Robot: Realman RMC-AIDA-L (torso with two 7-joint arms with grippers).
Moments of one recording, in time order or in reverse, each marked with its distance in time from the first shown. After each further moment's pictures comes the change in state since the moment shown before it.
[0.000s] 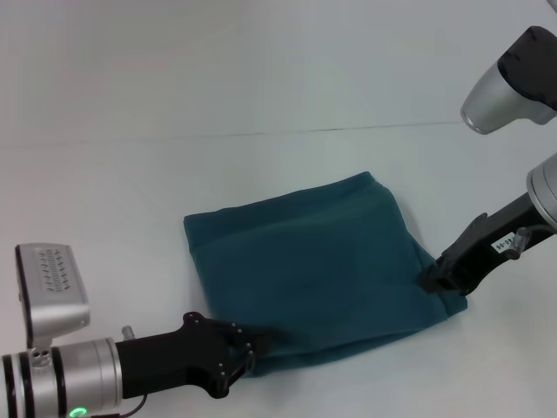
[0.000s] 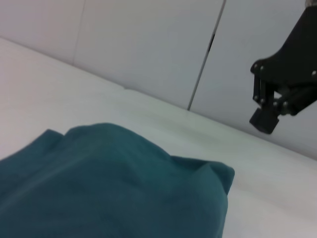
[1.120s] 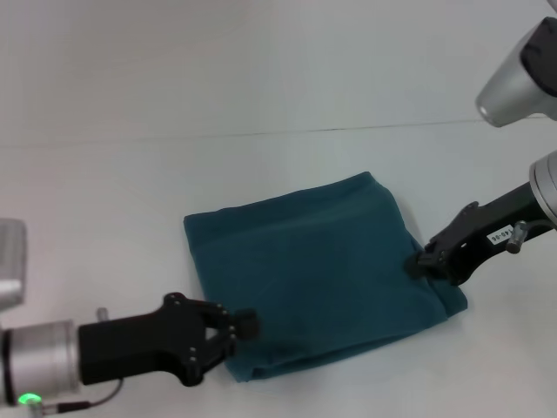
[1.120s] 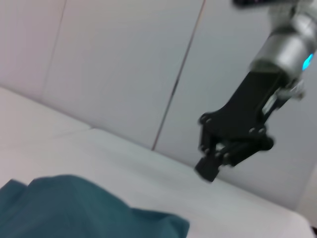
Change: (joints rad) left arm 0.034 0.013 -0.011 0.150 -0.029 0.234 -0.117; right arm -0.034 0.003 0.037 0.000 0.080 0.050 -0.085
